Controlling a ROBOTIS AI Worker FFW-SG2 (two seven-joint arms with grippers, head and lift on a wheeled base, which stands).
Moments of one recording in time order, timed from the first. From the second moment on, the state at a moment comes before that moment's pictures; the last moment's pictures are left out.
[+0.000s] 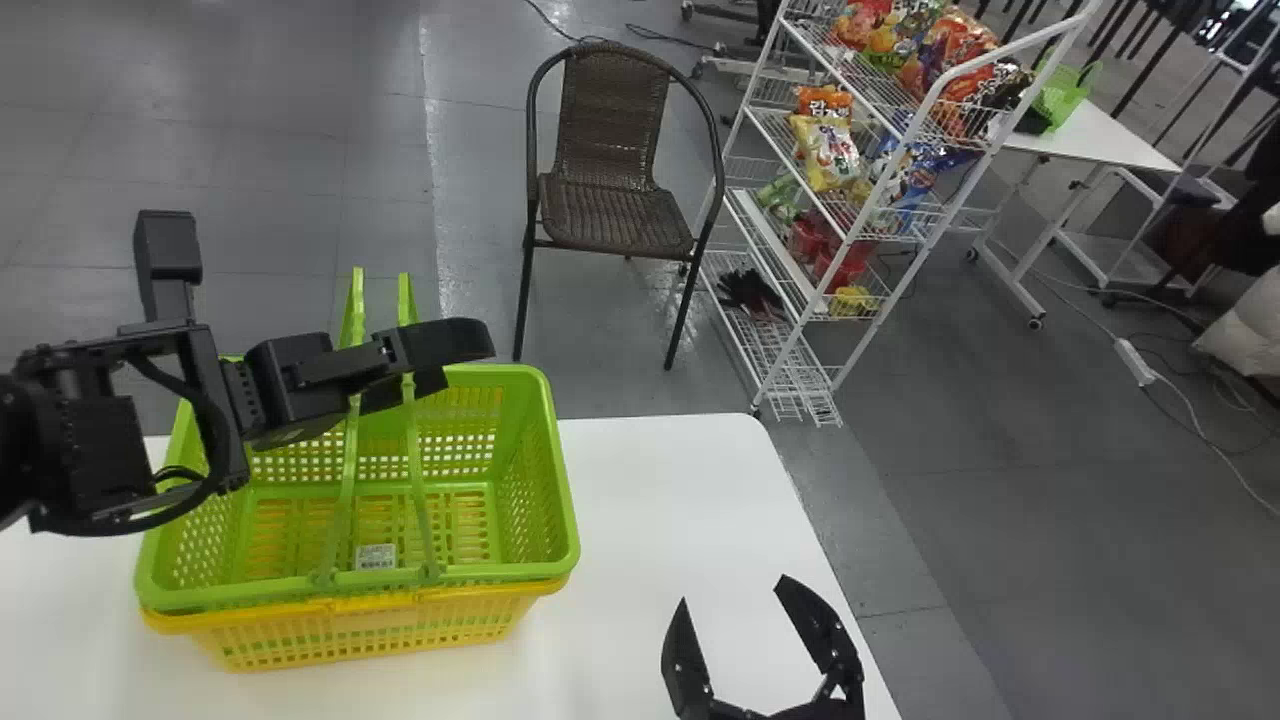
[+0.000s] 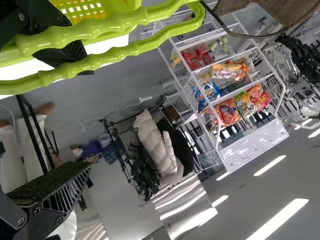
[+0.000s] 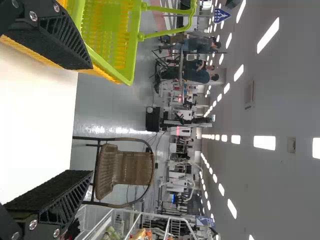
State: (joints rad) left arm -0.35 0.00 0.01 -1.48 0.81 1.16 -0.45; right arm 0.59 -0.14 -0.05 -1.58 -0.09 -0.55 0.11
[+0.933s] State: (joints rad) left arm -0.48 0.00 0.02 -1.46 0.95 1.26 -0.40; right arm 0.59 -0.13 -0.05 -1.58 -0.09 -0.55 0.11
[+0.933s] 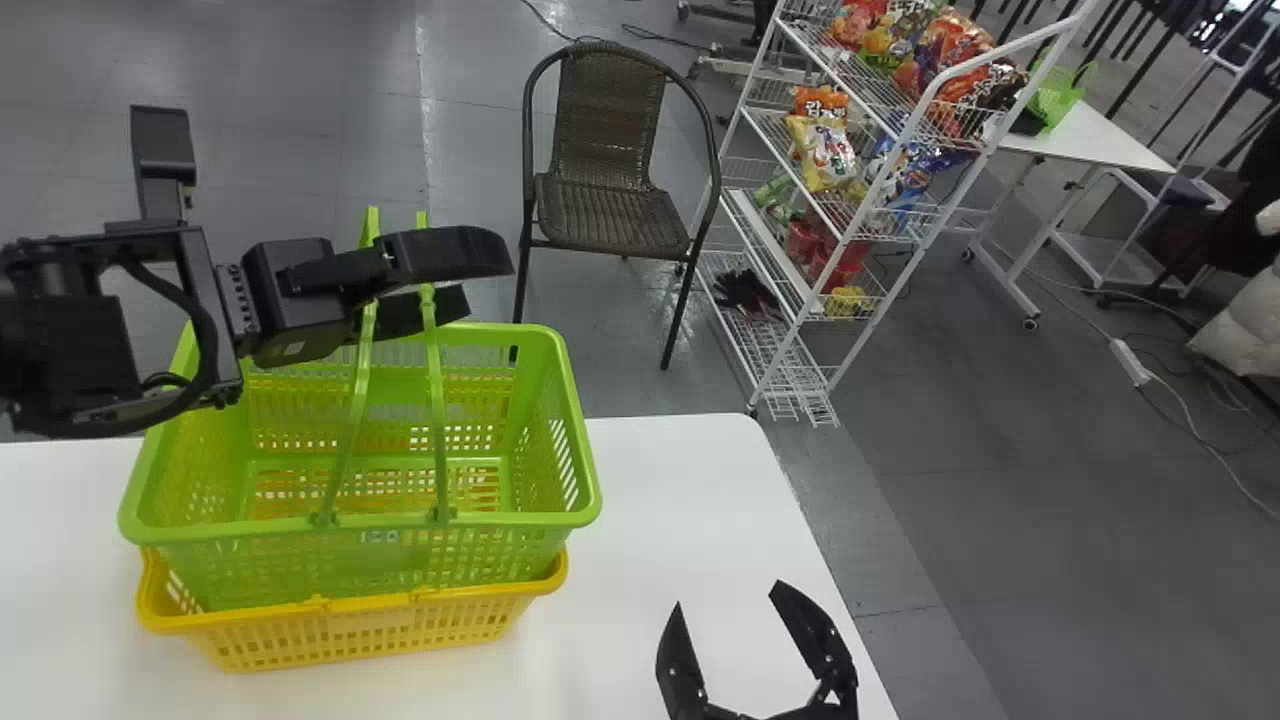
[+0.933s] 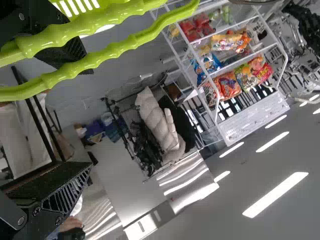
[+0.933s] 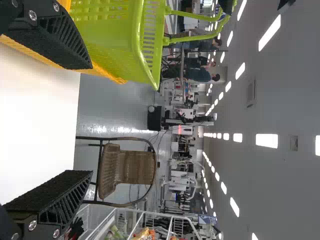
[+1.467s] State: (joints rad) left arm -0.58 0.01 0.04 -1.40 1.03 1.33 -0.38; right arm 0.59 -0.13 -0.05 -1.57 -0.09 -0.55 0.11
